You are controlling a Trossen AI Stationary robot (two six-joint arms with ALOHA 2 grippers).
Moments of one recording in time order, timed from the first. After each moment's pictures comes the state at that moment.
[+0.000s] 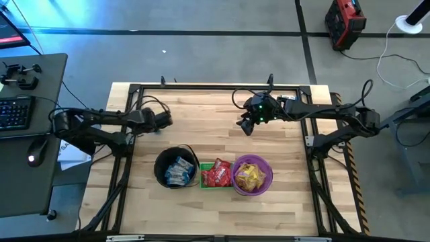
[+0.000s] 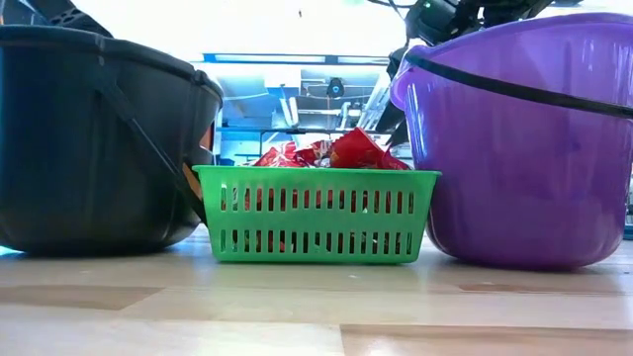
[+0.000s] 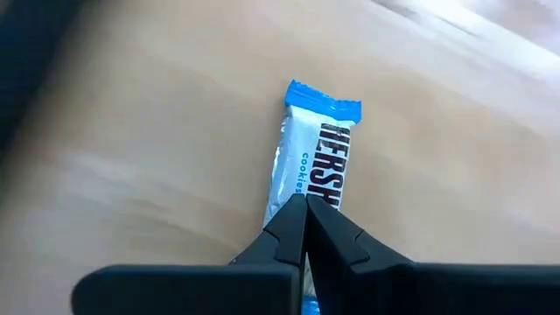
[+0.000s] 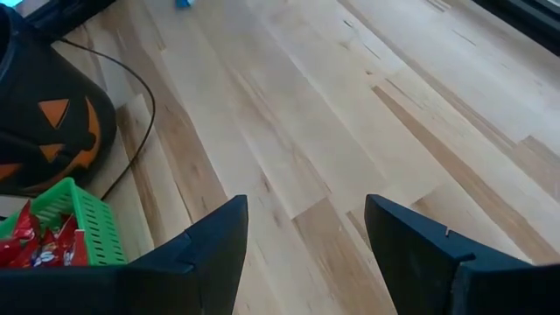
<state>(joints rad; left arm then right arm) 0.40 1.26 0.47 -0.62 -0.45 -1.55 -0.31 1.37 0.91 -0.31 -0.07 0.31</state>
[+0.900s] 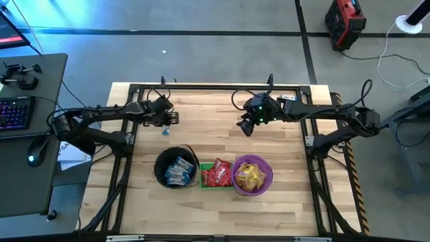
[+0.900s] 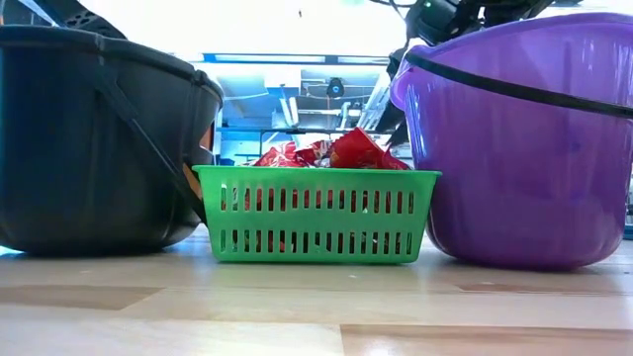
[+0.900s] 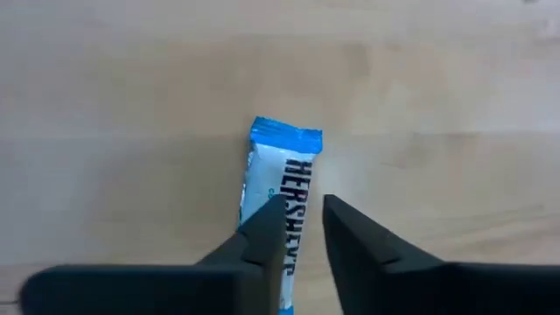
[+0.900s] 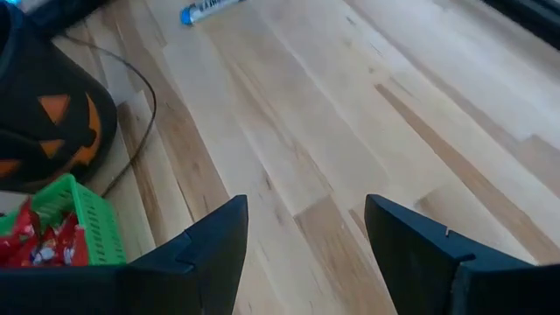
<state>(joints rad) 0.58 1.25 0.54 -0.46 -0.10 -0.97 -0.31 1.37 0.90 -0.30 -0.07 0.31</state>
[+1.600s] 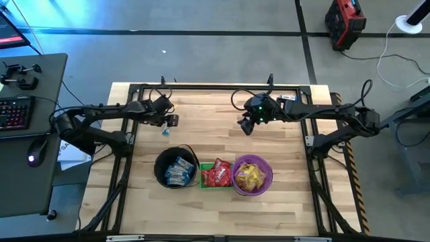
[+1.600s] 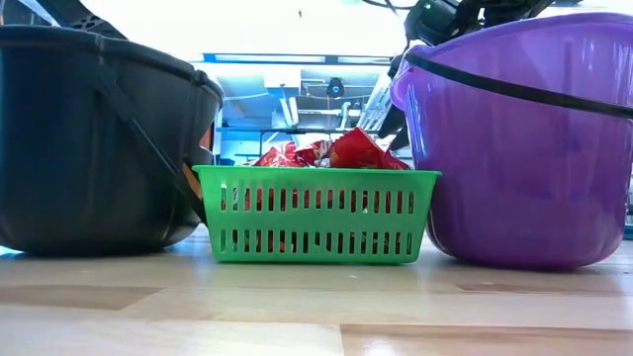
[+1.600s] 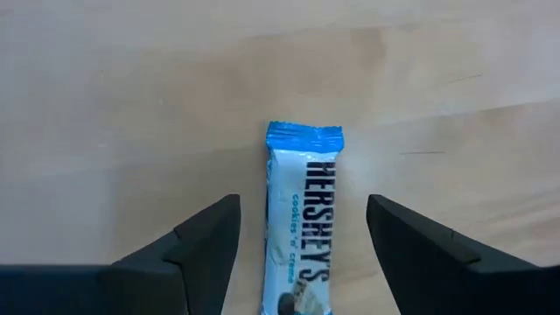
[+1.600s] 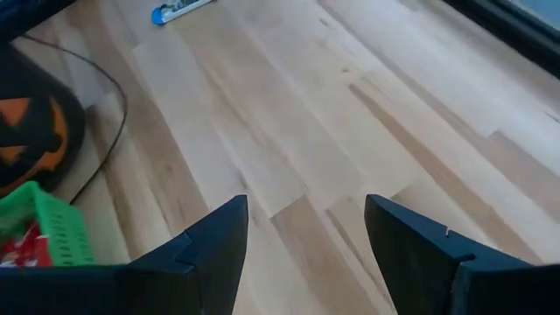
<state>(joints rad) 0.61 1.29 0.55 -0.48 -0.09 -0.81 -0.31 1.37 0.90 -0.32 0.00 0.31</state>
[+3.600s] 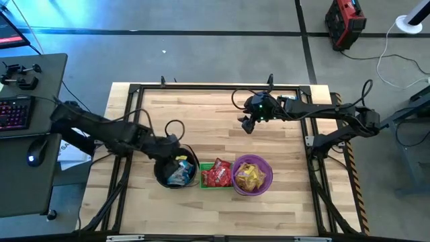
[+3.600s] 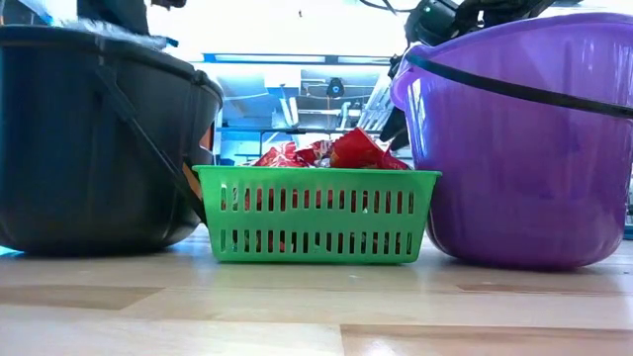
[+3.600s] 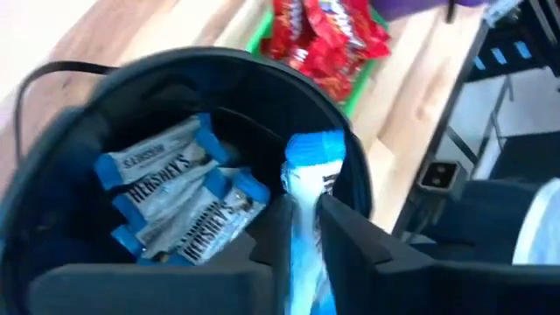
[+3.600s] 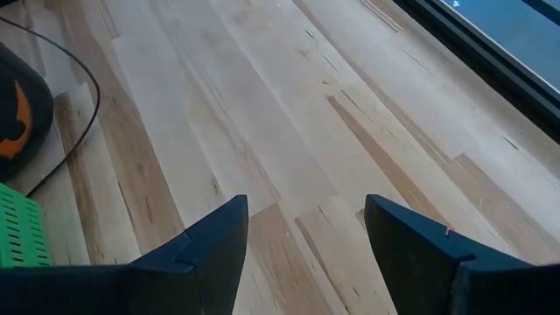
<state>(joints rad) -0.30 1.19 1.01 -0.77 0.02 -0.97 -0.33 1.37 0.90 -0.31 0.03 0.20</state>
